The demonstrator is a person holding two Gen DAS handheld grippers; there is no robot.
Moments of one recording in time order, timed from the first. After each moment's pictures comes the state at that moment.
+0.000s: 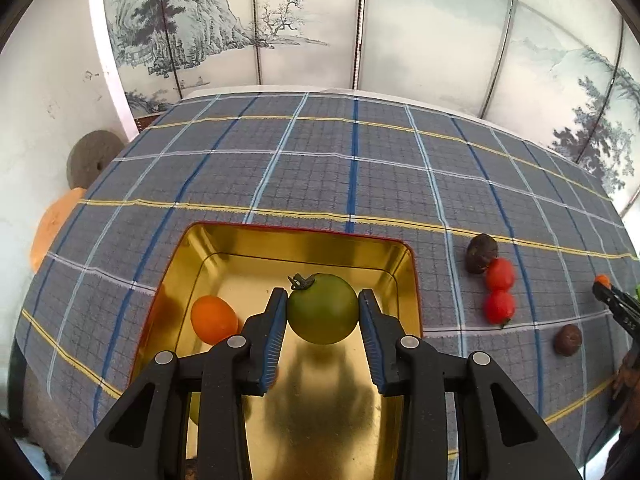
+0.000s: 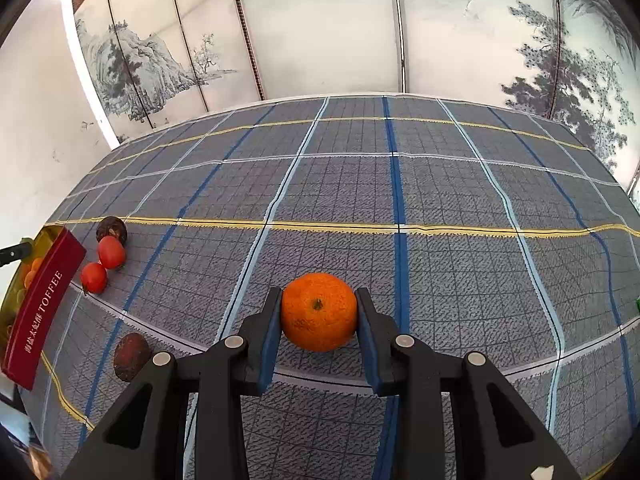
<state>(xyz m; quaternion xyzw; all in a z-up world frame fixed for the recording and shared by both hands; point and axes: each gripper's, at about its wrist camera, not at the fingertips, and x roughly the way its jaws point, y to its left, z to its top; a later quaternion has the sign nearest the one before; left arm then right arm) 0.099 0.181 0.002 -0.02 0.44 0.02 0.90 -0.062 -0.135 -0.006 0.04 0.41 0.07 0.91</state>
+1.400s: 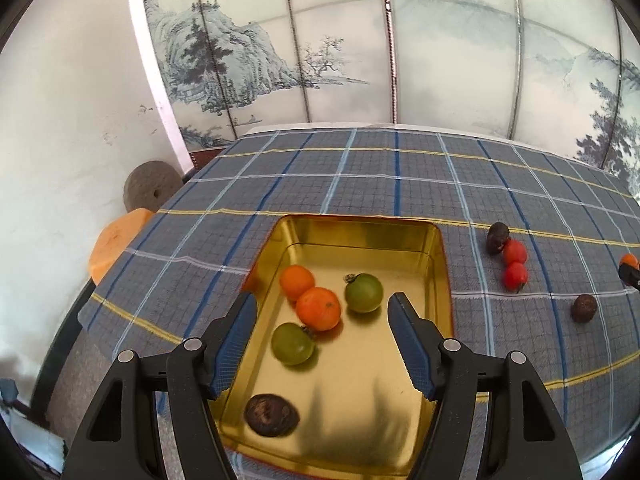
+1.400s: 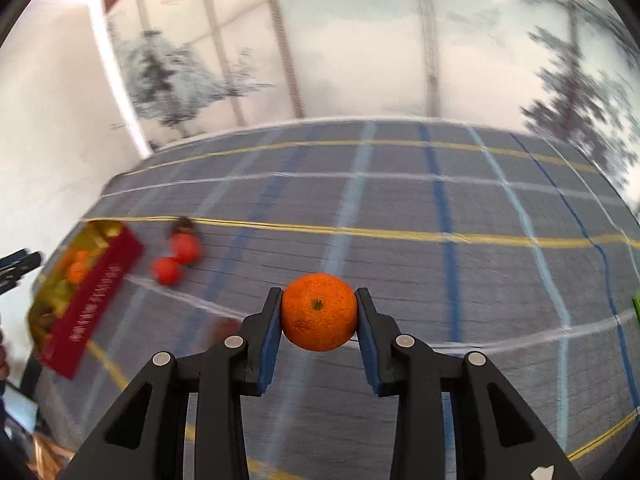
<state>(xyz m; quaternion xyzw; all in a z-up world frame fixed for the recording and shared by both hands) 0.003 0.187 0.033 0.02 0.37 0.11 0.92 -0.111 -0.080 0.037 0.03 0.37 0.13 0.92</state>
